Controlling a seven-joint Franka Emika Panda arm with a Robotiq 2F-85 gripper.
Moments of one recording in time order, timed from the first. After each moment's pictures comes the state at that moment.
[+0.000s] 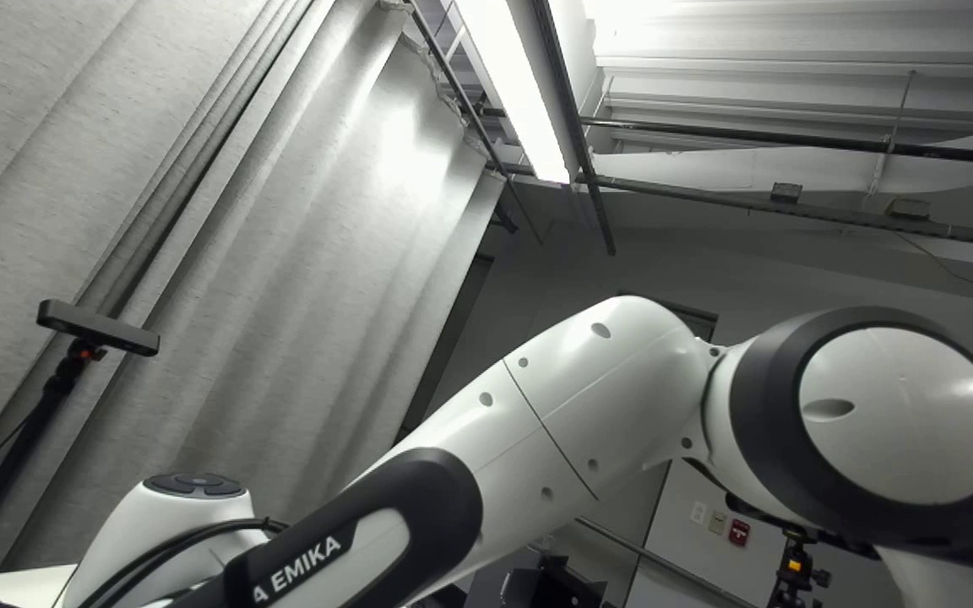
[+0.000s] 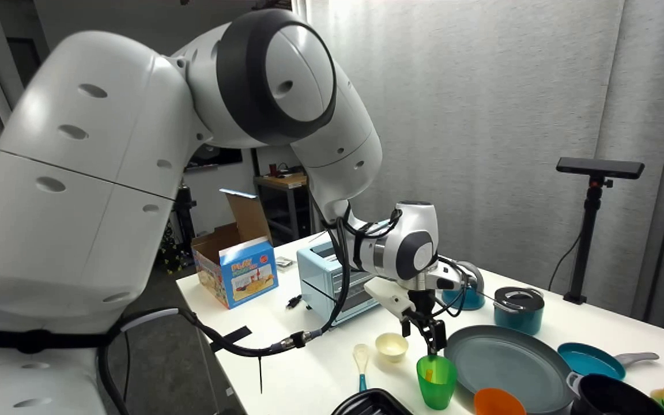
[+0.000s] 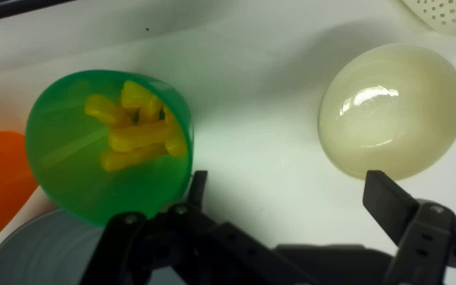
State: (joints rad) arm 0.20 0.52 0.00 -2.04 -0.07 2.56 0.46
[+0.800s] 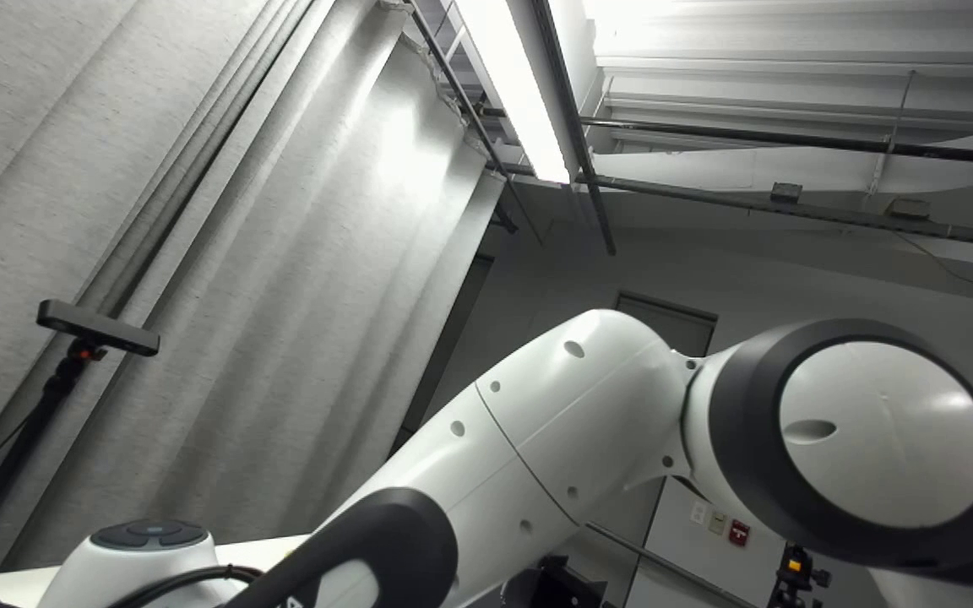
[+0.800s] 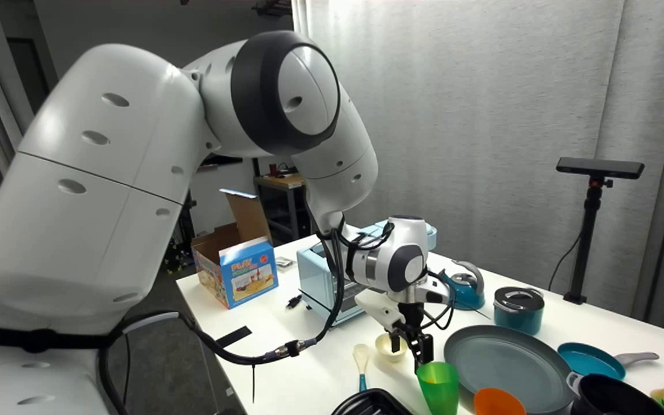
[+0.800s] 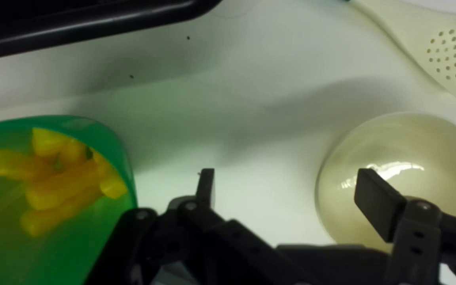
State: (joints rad) arm 0.23 0.56 0.00 -2.05 -0.07 2.56 0.46
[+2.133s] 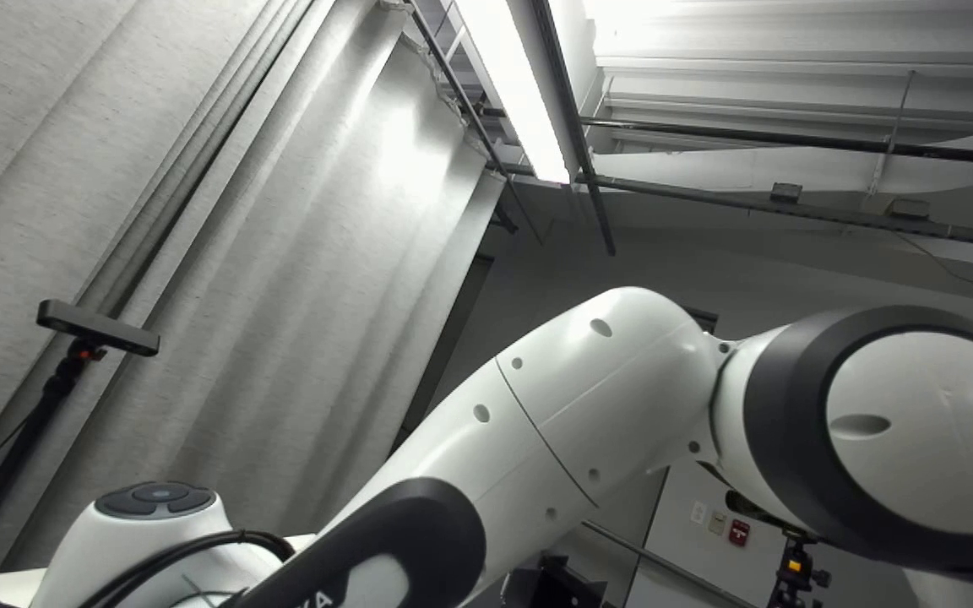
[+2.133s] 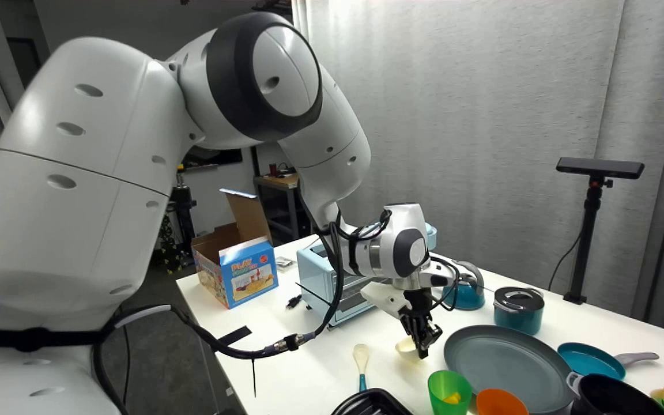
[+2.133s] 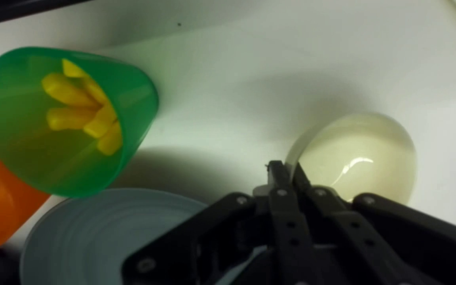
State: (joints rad) arm 0.33 0.52 -0.12 -2.05 -0.19 2.55 0.56
